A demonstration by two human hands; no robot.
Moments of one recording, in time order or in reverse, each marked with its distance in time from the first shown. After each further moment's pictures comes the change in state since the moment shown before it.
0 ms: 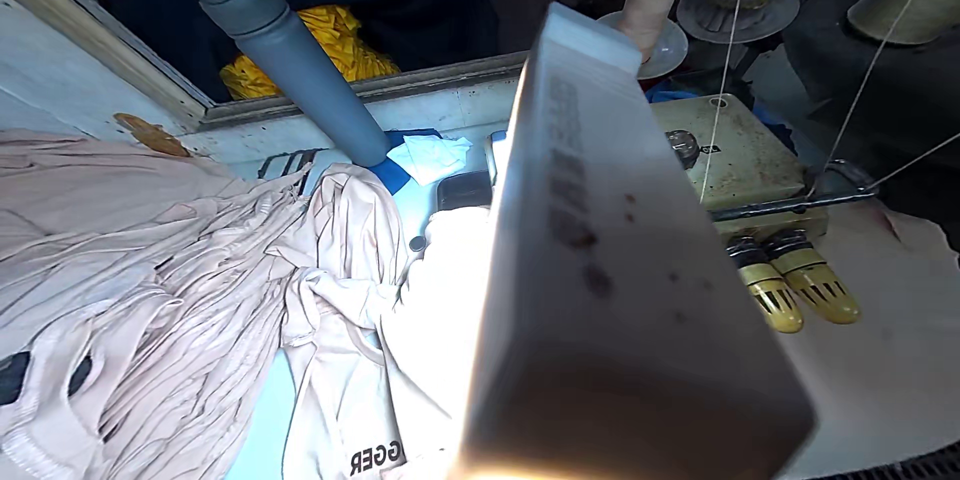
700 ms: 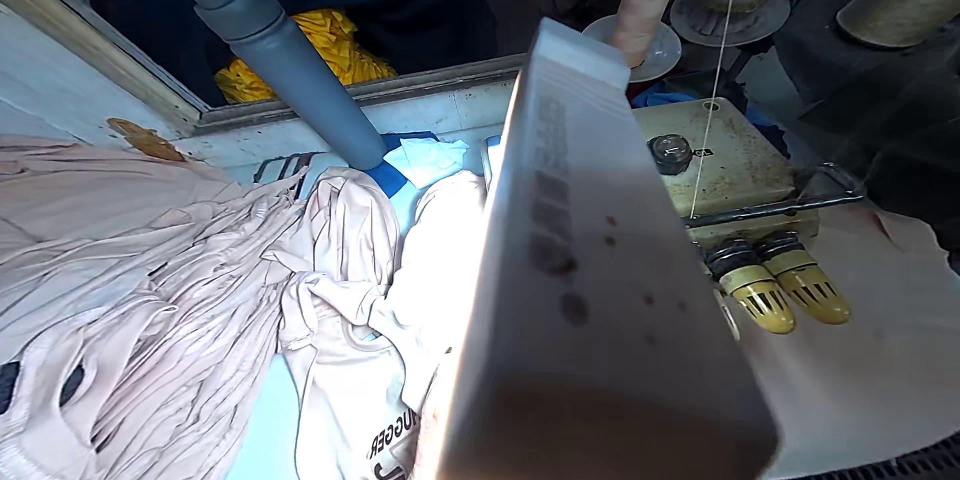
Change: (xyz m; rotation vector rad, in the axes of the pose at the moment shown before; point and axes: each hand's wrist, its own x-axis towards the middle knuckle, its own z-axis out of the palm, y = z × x) left_hand 0.046 -0.026 0.039 0.355 0.195 0.177; right_hand 0.023 0.007 0.033 -0.053 0.041 -0.046
